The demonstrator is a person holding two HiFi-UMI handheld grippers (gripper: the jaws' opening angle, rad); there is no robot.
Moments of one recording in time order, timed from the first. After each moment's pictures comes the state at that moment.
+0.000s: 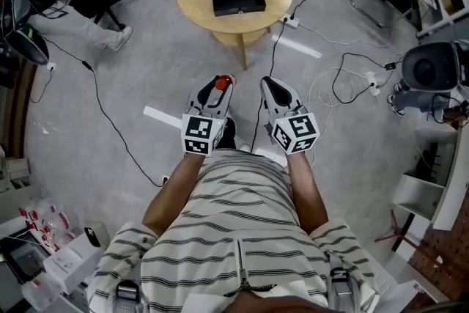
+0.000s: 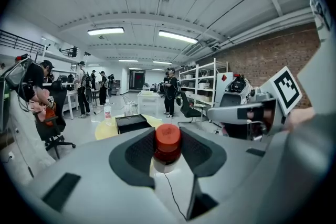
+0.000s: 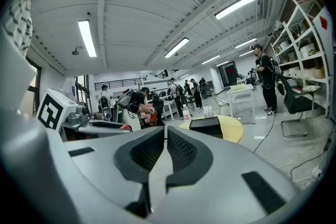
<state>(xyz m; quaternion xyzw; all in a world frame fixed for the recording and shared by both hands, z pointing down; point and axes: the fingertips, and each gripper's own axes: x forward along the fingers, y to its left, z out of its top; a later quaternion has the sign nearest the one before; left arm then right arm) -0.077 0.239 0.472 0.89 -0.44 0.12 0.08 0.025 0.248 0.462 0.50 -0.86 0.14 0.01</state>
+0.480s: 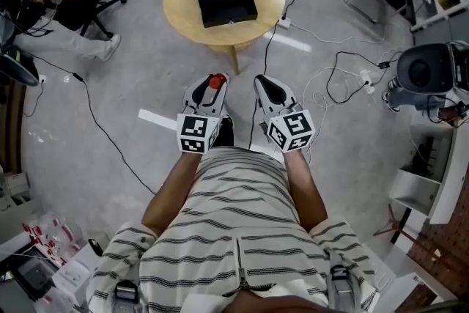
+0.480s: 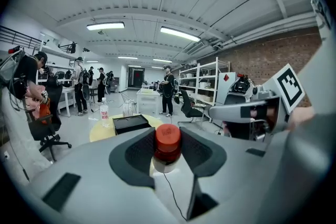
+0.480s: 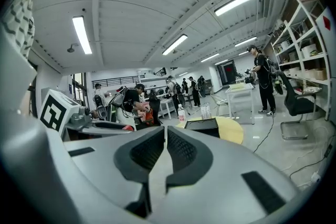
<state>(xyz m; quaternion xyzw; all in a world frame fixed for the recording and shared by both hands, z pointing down) -0.071 0.147 0.484 0.89 -0.43 0.13 0.10 0.028 0.162 0.468 0.50 -0.85 0.15 0.03</state>
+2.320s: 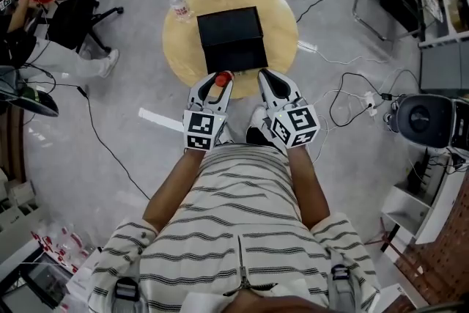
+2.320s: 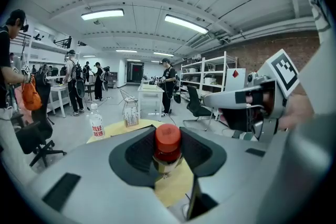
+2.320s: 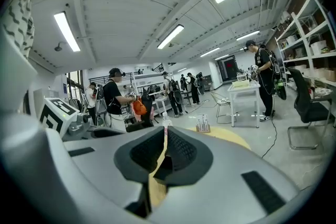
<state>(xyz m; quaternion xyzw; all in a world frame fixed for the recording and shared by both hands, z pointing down) -0.046 -0.111 0.493 0.89 -0.42 0.16 0.11 0.047 -0.109 0.455 0.50 -0.85 0.16 0.05</state>
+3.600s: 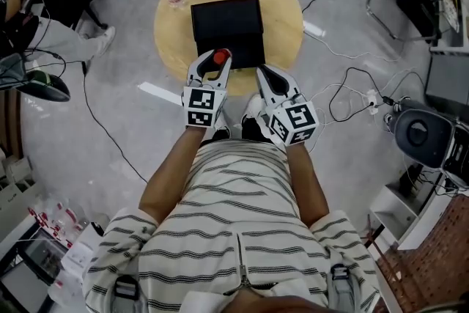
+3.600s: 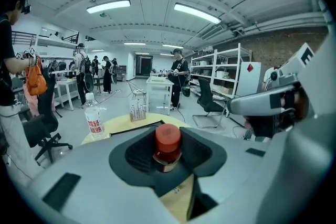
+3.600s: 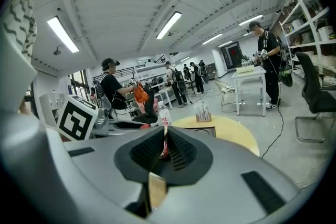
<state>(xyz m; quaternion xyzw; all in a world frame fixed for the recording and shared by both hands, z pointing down) -0.020 -0.200 0.544 0.86 -0.46 0.19 0.14 0.067 -0.158 0.502 0.46 -0.86 0.21 0.07</state>
